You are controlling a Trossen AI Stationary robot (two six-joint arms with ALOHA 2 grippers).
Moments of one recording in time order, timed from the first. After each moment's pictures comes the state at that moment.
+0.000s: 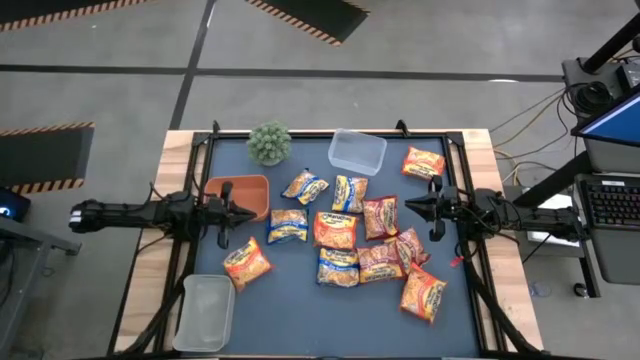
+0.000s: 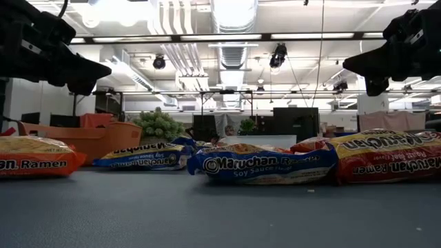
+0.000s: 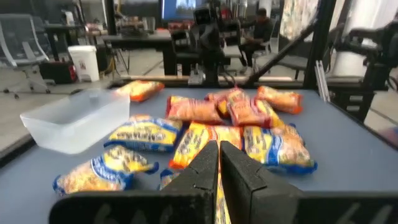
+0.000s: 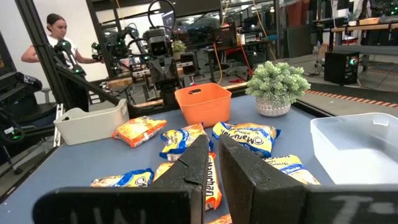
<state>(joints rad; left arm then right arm) 0.00 0.12 0.02 0.05 -0.04 -0.01 -0.07 0.01 0.02 0.01 0.05 0.16</state>
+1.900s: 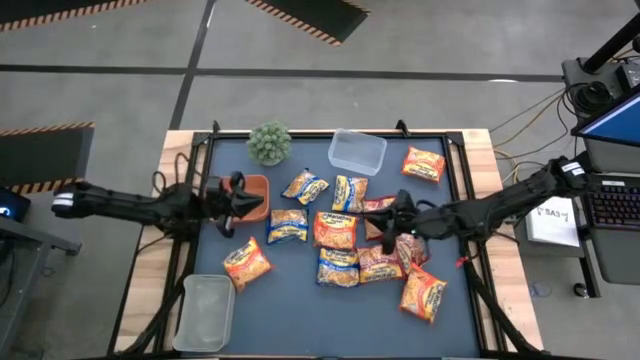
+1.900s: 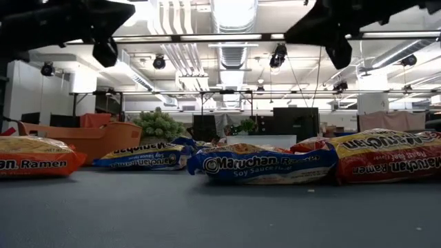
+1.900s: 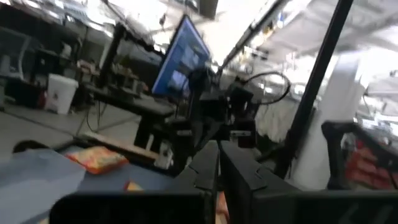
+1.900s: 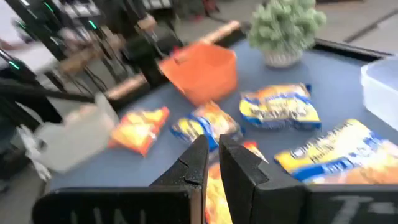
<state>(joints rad) -0.01 0.67 0.16 0.77 -0.05 -0.33 0.30 1.12 0.62 0.16 0.55 0.60</state>
